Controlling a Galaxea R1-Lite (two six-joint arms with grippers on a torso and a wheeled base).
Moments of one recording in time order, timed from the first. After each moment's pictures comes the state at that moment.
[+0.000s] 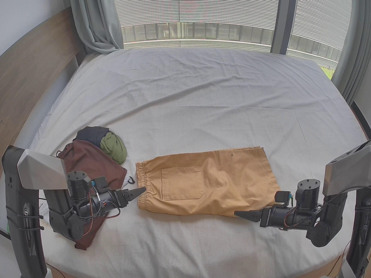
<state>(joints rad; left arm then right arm) -0.14 2.39 -0.47 -1.55 -0.53 -0.44 0.34 2.25 -0.27 -1.54 0.51 0.54</state>
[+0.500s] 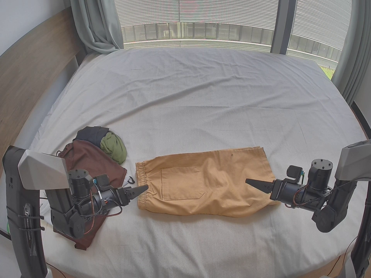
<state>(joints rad) -0.15 2.39 -0.51 -1.55 -0.57 -0.44 0.23 2.17 -0.36 -1.54 0.53 0.55</state>
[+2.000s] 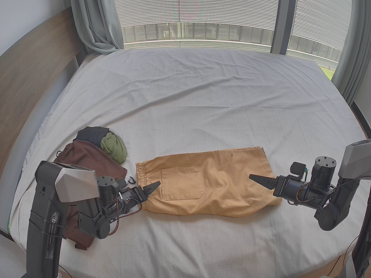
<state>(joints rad) -0.25 2.64 -0.78 -1.55 -0.33 -0.67 0.22 2.15 -0.36 -1.54 0.53 0.56</state>
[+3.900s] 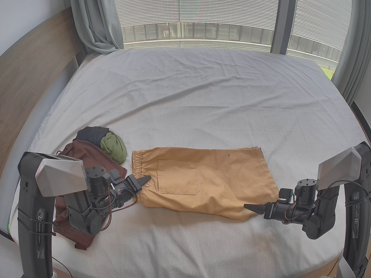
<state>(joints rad) -0.23 2.47 -0.67 -1.55 -0.42 -0.85 0.18 2.46 -0.38 -1.54 0.52 0.43</state>
